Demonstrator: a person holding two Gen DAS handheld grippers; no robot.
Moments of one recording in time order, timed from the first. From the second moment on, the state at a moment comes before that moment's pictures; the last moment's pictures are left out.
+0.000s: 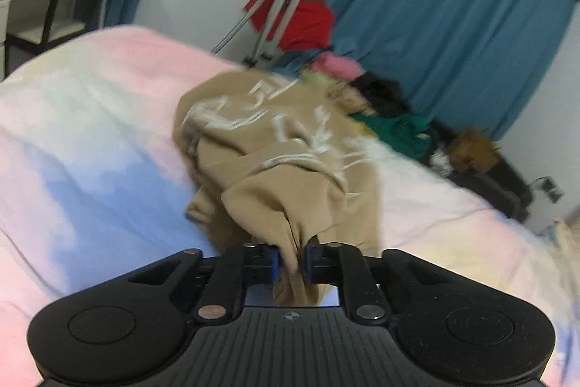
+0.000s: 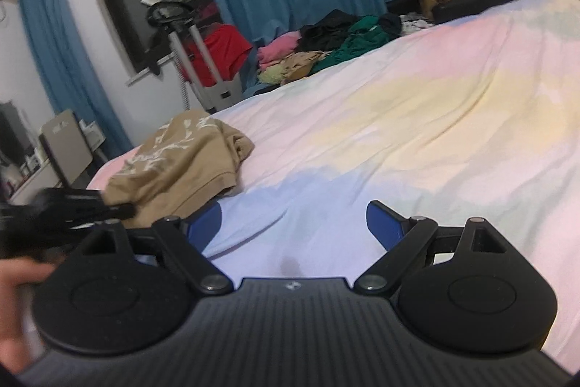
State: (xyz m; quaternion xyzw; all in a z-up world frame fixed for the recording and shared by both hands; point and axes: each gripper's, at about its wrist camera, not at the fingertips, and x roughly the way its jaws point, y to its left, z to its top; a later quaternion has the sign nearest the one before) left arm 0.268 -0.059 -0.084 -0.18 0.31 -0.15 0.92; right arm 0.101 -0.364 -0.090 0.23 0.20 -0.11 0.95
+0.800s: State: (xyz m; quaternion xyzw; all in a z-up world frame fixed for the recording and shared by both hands) left arm 0.017 0.064 0.012 -0.32 0.15 -0.25 0.90; right arm 0.035 -0.242 -0.056 0.07 0.22 0.05 0.97
